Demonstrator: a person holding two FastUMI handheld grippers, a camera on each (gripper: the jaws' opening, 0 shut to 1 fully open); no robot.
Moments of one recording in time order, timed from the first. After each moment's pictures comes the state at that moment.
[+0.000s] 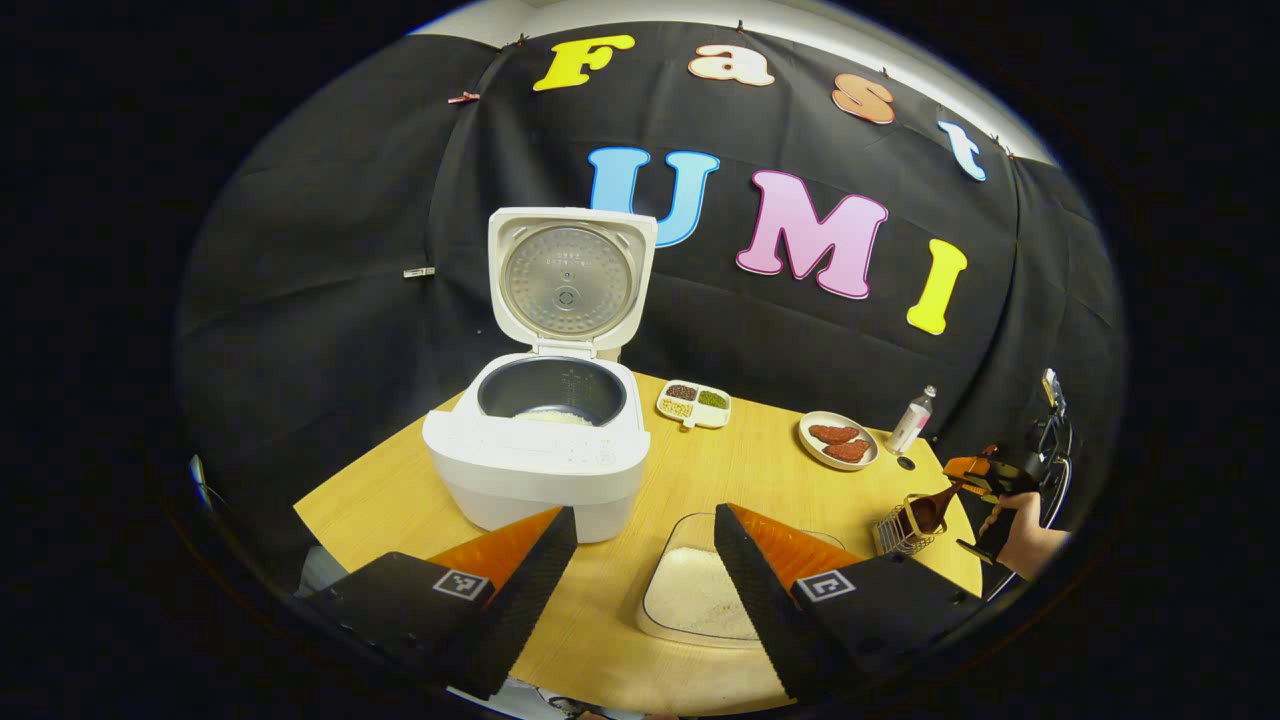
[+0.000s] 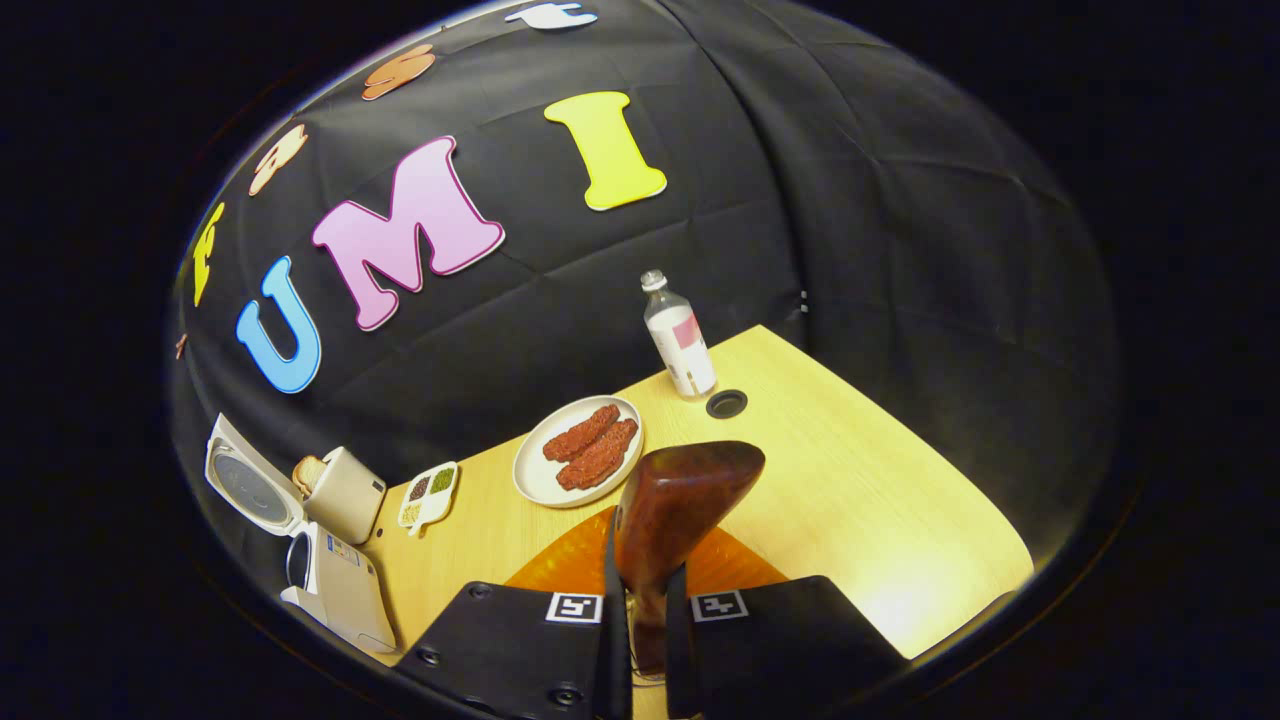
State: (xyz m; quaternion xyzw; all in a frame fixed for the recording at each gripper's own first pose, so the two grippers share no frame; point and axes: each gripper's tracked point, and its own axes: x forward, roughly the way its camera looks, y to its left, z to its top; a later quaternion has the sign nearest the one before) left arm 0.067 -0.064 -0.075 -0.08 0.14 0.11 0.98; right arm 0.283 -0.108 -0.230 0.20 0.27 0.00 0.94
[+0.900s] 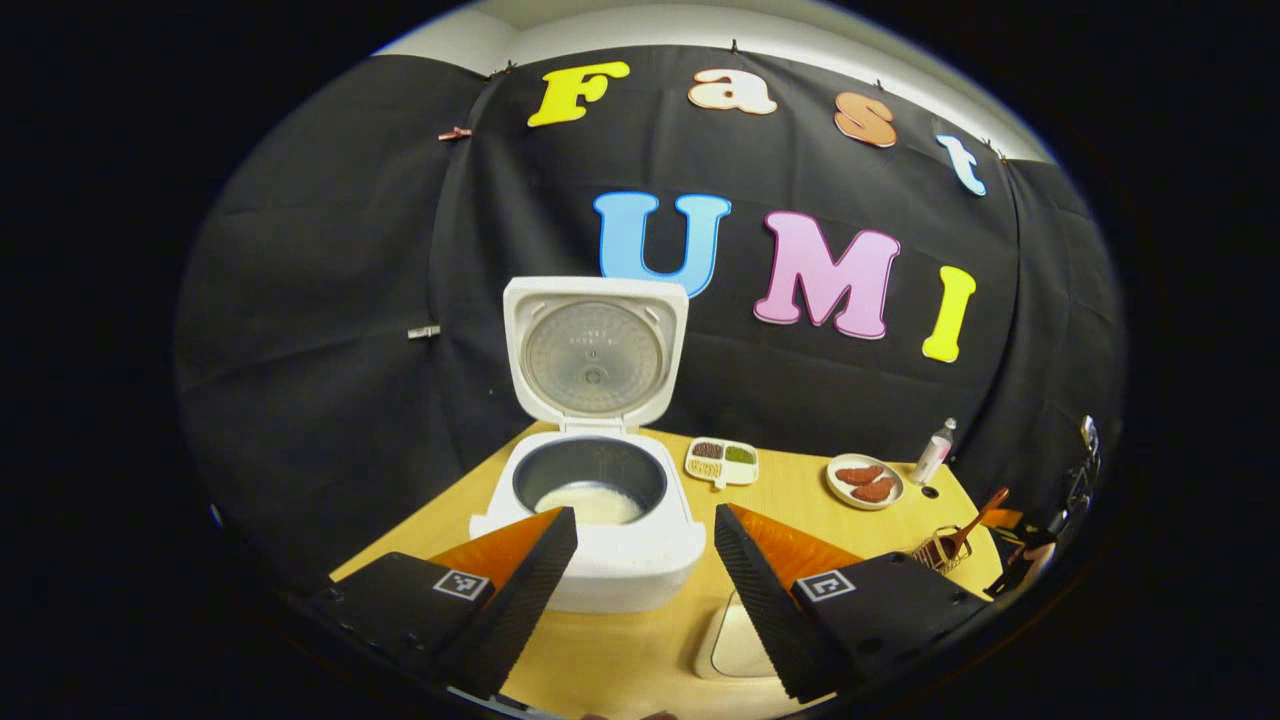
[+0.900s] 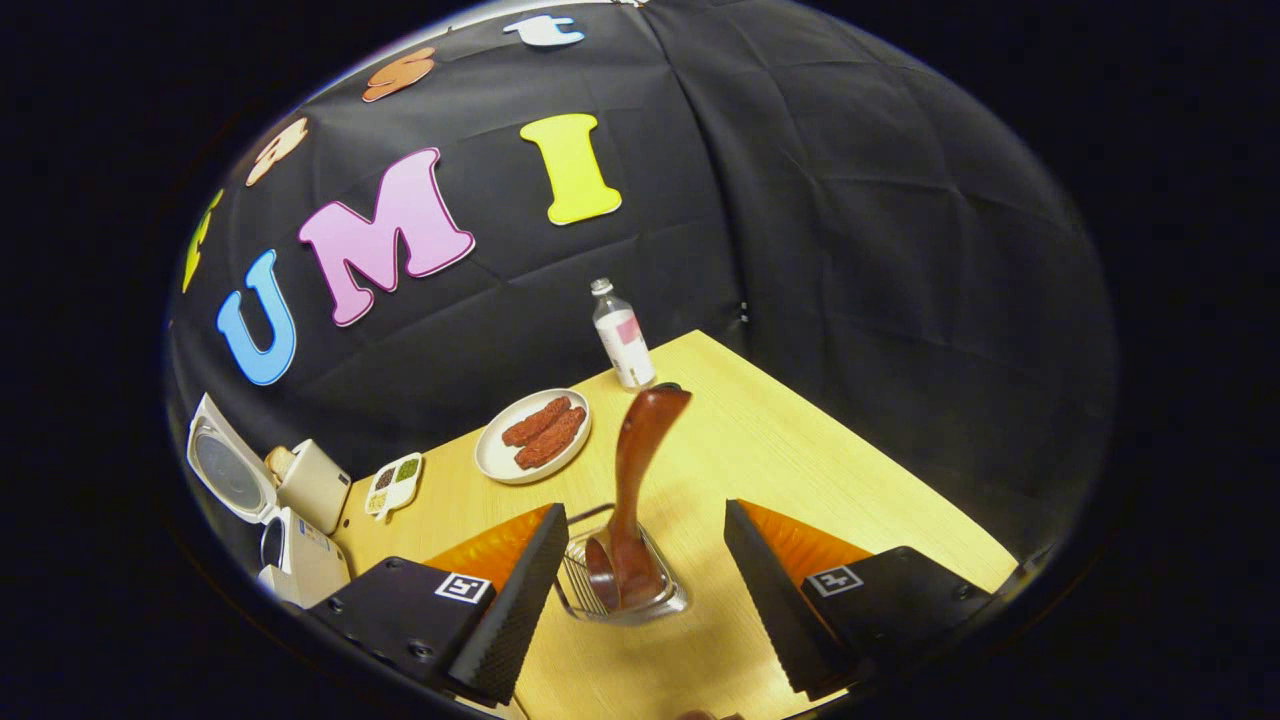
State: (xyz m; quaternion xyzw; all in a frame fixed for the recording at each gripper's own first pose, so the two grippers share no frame) left arm 0.105 0.015 0.019 -0.04 0.06 0.11 0.99; right arm 0.196 -0.142 -0.219 0.17 0.25 -0.07 0.95
